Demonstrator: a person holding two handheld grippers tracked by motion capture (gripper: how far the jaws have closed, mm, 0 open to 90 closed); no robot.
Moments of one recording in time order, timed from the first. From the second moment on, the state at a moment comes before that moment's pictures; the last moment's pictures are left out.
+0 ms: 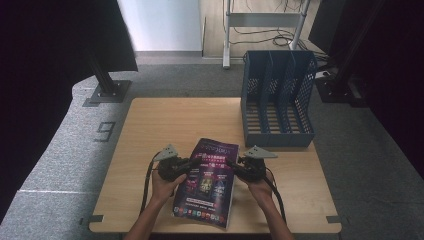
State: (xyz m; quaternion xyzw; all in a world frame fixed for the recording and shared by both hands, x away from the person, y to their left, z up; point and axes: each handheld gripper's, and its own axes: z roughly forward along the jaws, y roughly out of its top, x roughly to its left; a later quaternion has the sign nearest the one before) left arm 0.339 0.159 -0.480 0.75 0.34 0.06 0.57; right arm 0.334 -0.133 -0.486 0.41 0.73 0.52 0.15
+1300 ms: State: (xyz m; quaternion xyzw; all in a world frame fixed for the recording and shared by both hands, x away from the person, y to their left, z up) left arm 0.344 0.160 -0.458 0.74 0.32 0.08 0.58; right arm 0.333 -0.135 -0.459 0.38 0.73 0.54 0.20
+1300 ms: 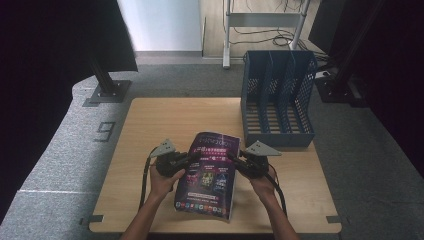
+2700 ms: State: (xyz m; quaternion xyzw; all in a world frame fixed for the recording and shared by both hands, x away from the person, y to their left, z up) left arm 0.354 0.158 -0.430 0.75 0.29 0.12 0.58; right arm 0.319 -0.144 -0.427 0.33 0.70 0.58 0.26
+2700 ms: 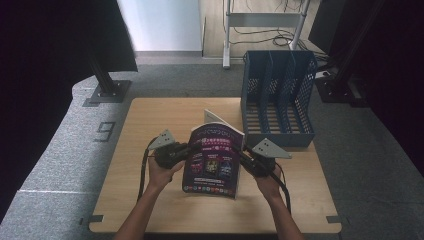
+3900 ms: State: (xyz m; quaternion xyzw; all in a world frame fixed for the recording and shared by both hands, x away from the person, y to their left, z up) left arm 0.354 0.166 -0.436 0.73 0.30 0.14 0.60; right arm 0.304 -0.147 -0.428 0.30 0.69 0.60 0.26
